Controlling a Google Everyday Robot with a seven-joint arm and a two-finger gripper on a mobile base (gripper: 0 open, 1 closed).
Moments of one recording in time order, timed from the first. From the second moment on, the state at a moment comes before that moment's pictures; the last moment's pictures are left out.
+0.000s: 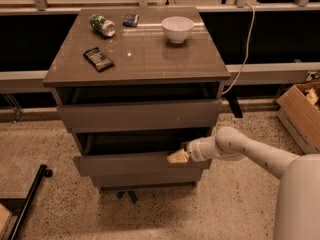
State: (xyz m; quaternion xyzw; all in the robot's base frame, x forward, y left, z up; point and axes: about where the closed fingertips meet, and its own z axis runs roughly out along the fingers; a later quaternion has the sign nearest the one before) arm 0.657 -0.086 0.444 -0.35 0.84 0.30 0.29
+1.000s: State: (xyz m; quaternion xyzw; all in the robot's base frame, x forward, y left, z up) arm 0.654 -0.087 0.446 -0.35 0.84 0.30 0.29
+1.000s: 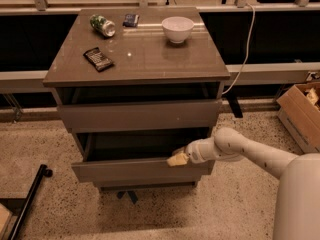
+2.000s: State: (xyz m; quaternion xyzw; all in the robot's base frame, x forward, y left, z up) arm 0.628 -0.083 0.444 -0.35 0.86 0.29 0.24
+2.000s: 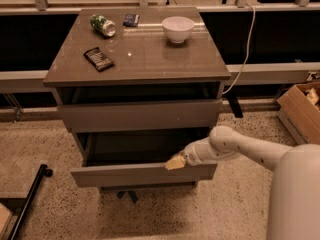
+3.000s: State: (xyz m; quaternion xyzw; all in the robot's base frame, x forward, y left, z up) arm 0.578 -0.103 0.451 -0.36 0.90 0.21 0.16
